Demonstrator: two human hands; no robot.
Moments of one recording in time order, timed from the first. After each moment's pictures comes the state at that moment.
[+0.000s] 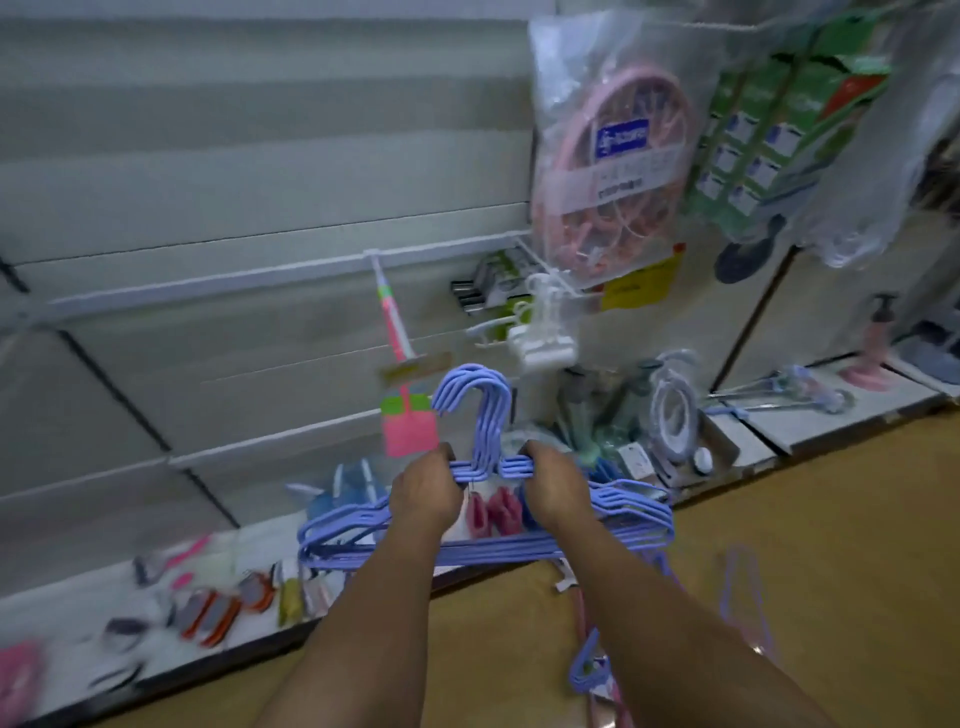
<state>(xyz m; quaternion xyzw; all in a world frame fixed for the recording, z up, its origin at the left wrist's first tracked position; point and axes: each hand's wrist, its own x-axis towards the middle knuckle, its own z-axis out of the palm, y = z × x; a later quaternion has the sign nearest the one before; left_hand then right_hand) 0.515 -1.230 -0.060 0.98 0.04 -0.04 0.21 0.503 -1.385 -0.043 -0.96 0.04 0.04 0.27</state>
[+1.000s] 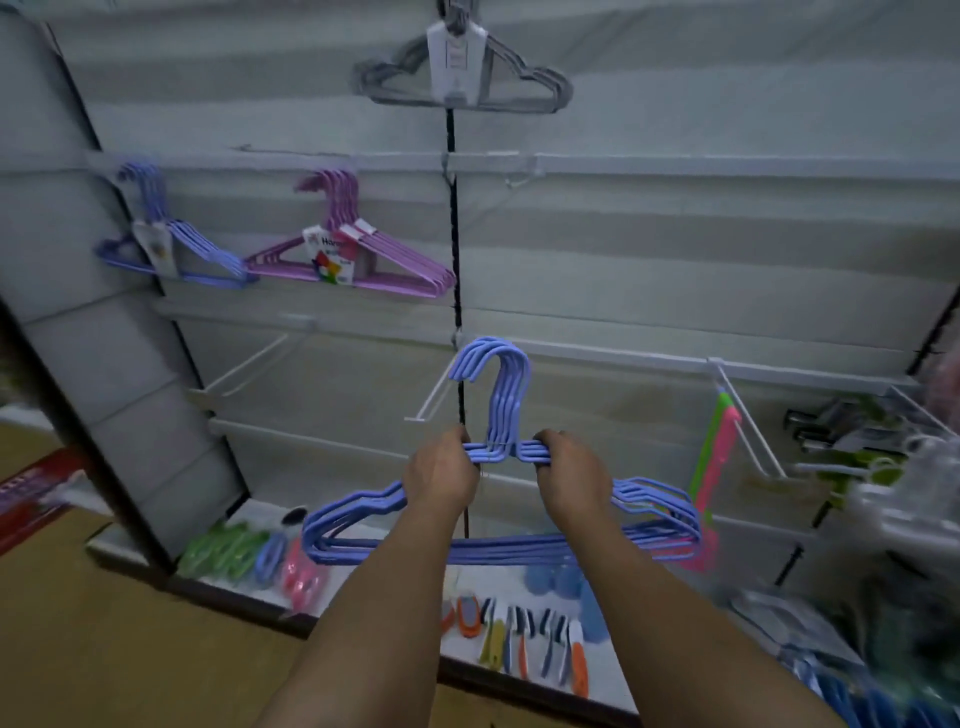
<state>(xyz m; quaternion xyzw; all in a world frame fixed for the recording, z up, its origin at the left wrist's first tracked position) 0.395 -0.896 0.069 0.92 0.31 0.14 0.20 0.465 -1.026 0.061 -0.93 -0.25 -0.09 0.25</state>
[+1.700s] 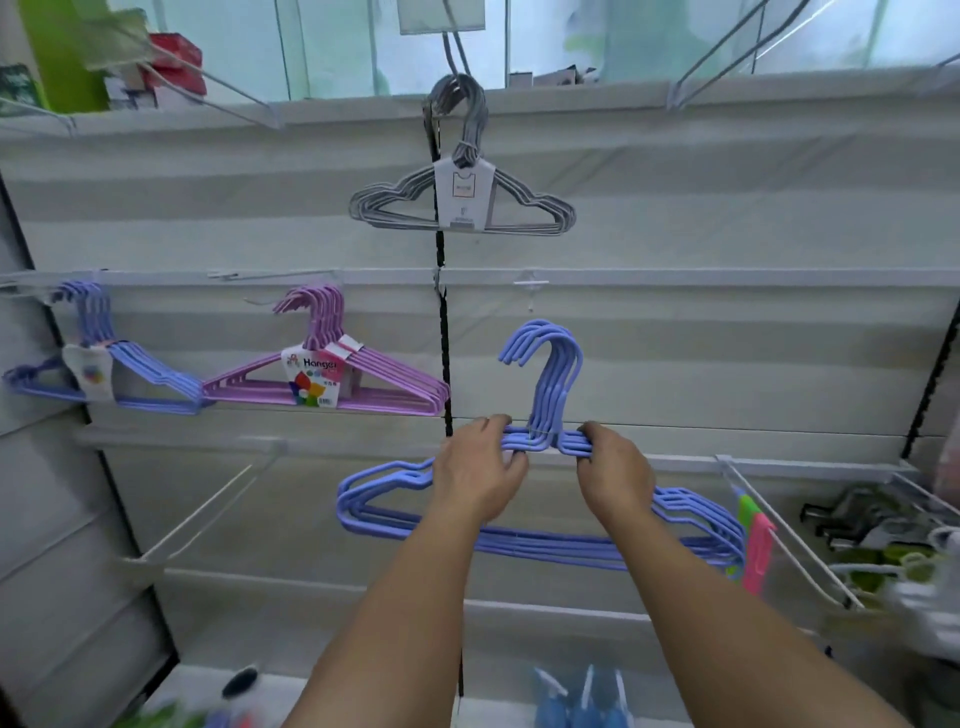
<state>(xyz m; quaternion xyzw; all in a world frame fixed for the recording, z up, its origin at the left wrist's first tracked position) 0.498 -0.807 0.168 0.94 0.10 0.27 0.16 0.554 -0.950 0.162 -0.93 -0.12 -0.20 0.28</state>
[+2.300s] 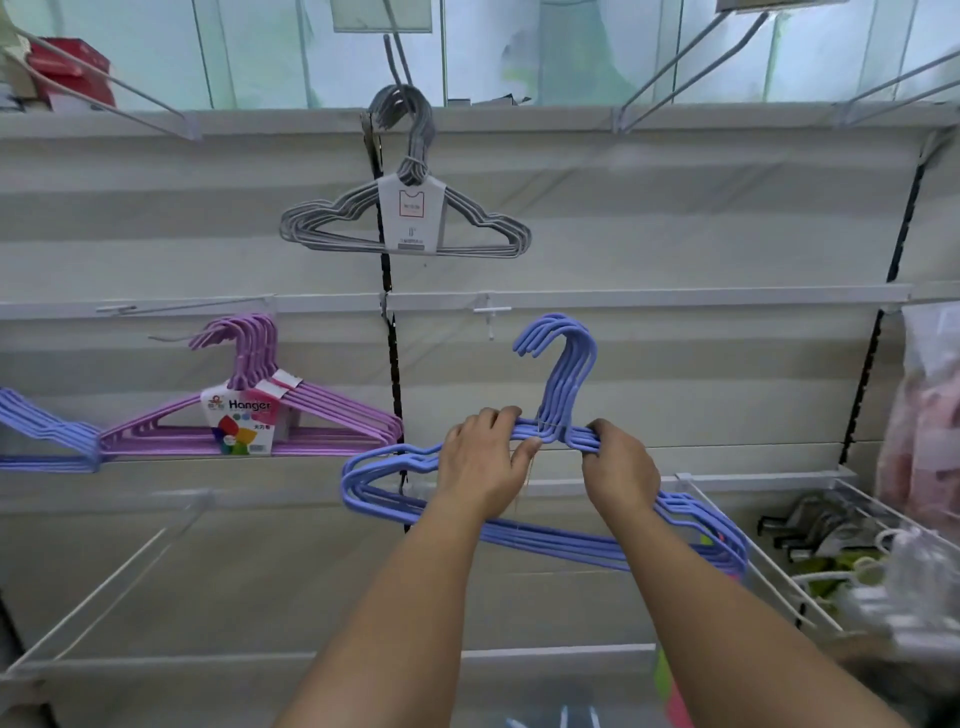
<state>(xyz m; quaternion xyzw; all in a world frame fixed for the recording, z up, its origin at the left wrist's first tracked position) 0.572 -0.814 0.185 0.95 -0.02 0.29 0.11 0.608 -0.964 0.181 -0.93 -0.03 -0.23 0.30</state>
